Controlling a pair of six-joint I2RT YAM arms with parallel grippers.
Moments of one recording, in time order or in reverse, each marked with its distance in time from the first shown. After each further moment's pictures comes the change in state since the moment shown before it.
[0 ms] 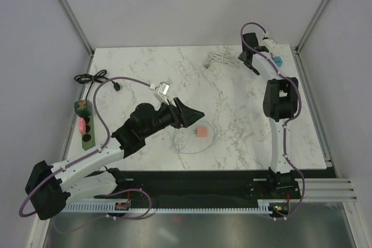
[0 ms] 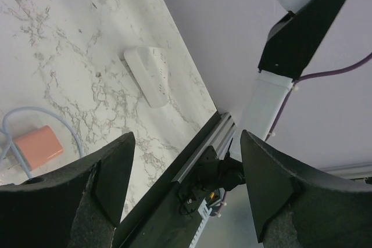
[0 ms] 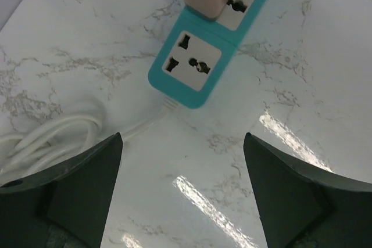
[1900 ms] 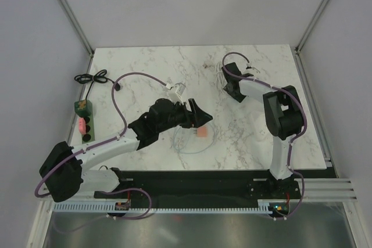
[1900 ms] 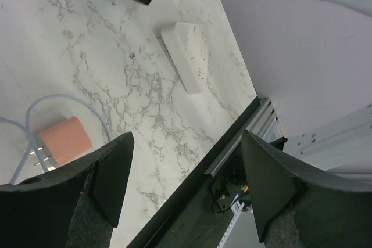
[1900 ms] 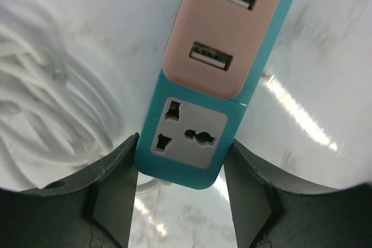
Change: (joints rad) left arm -0.038 0.209 0.073 -0.034 -0.023 0.075; right arm 0.195 -0.325 -0.678 0.183 -0.027 0.183
